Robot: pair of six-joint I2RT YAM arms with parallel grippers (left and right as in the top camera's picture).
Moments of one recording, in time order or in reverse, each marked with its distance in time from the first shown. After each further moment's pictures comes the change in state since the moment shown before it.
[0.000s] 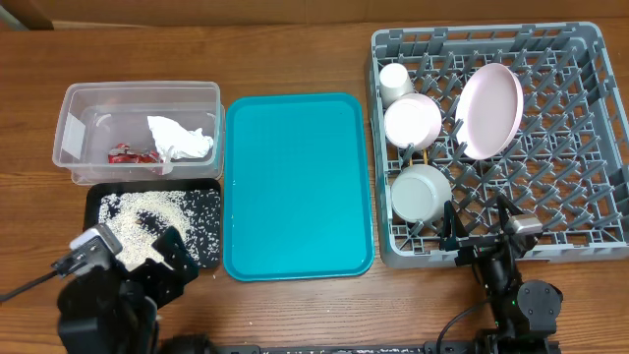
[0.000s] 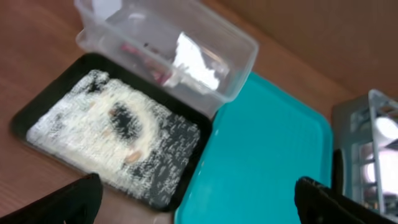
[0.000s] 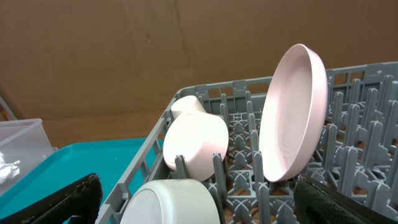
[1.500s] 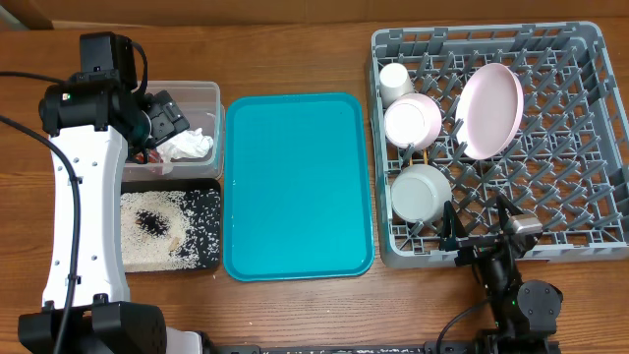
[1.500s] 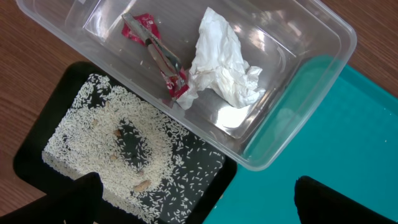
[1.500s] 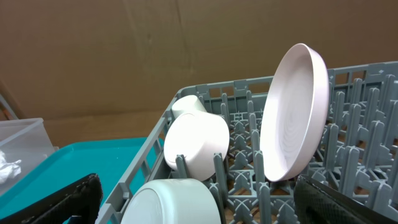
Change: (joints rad) left arm 0.008 1.175 0.716 -0.156 -0.084 0.008; right arm 0.000 0.000 0.000 0.000 -0.004 0.001
